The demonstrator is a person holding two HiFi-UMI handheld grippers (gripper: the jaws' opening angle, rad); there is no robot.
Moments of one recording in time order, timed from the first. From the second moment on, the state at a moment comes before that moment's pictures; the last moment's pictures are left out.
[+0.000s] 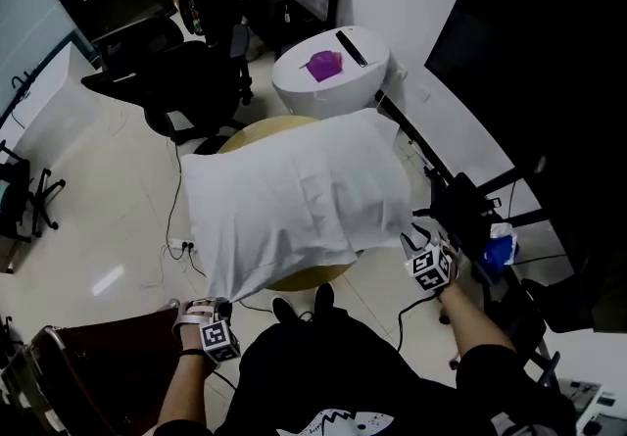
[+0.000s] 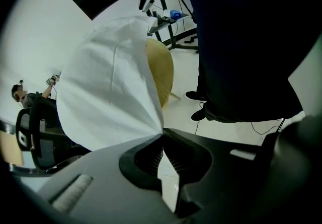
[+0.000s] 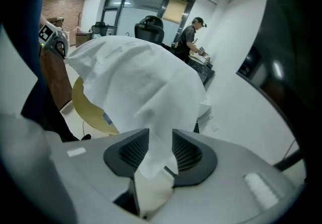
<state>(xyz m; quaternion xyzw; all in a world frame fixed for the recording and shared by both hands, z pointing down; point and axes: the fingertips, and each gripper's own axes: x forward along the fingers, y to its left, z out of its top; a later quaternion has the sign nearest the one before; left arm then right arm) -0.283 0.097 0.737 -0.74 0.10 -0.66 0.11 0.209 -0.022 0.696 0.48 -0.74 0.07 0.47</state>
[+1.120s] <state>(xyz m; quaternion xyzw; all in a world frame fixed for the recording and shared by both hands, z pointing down) -0.287 0.104 0.730 -0.71 0.12 -0.69 0.10 0.270 -0.048 0.727 0.44 -0.77 0.16 0.44</state>
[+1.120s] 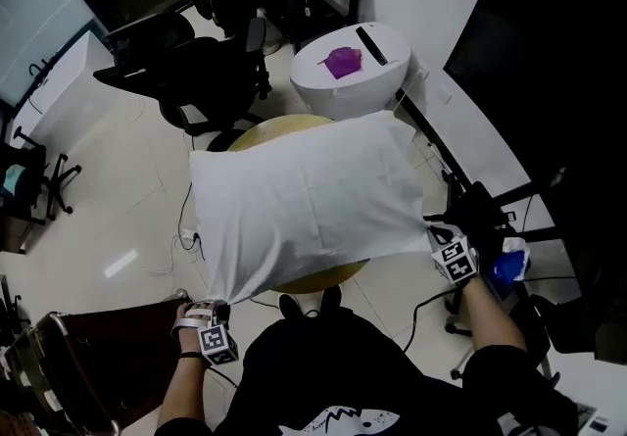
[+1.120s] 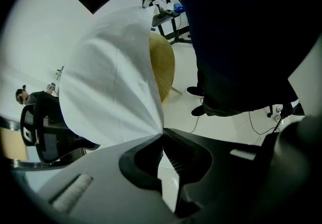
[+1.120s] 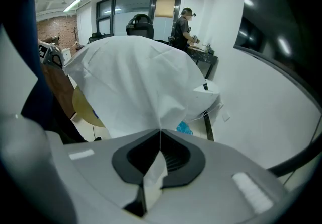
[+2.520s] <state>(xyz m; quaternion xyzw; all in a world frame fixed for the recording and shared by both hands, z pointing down) -0.272 0.052 0.653 -0.80 0.29 -0.53 0.02 0.227 -0.070 0.580 0.58 -0.76 0.07 0.30</state>
